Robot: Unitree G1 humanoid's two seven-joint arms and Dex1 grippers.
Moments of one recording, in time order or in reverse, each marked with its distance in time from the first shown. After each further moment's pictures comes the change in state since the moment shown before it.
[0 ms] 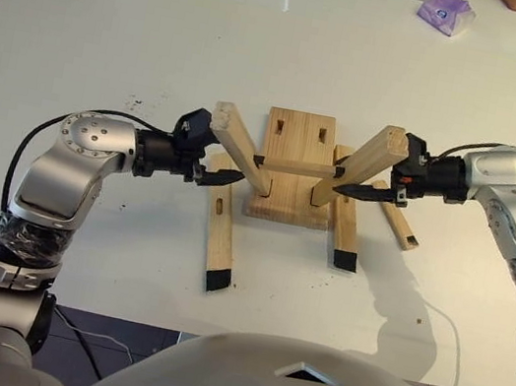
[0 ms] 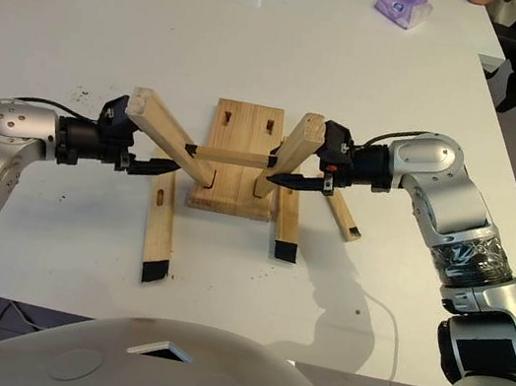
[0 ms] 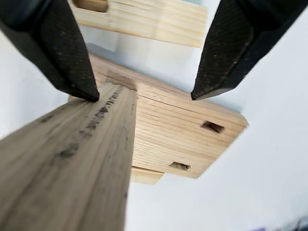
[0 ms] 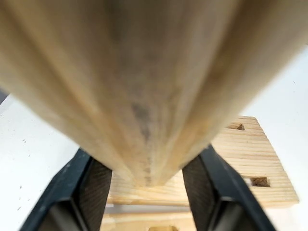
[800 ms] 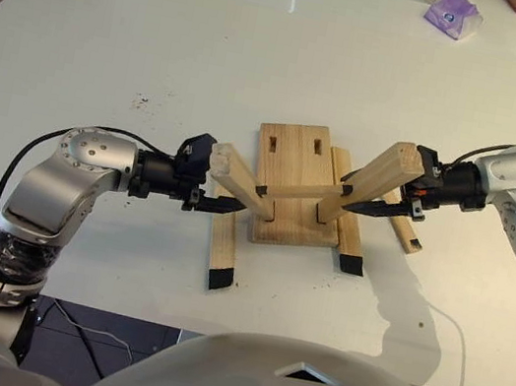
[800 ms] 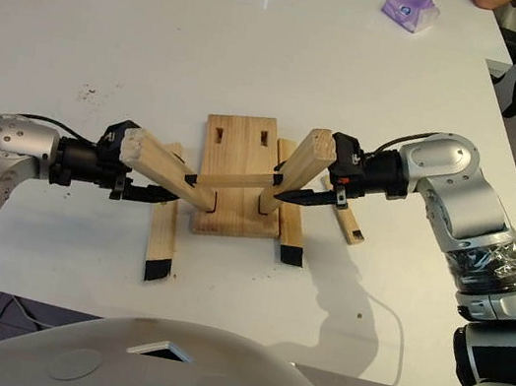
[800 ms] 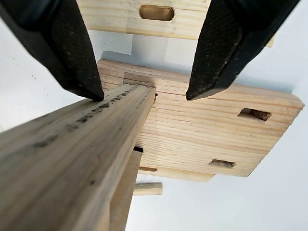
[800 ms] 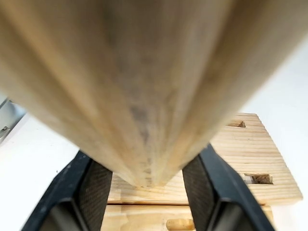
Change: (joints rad) left arm 0.033 0.041 -0.004 -0.103 -0.165 0.205 -0.052; right arm -0.032 -0.114 -0.076 -0.036 0.120 -0.043 0.105
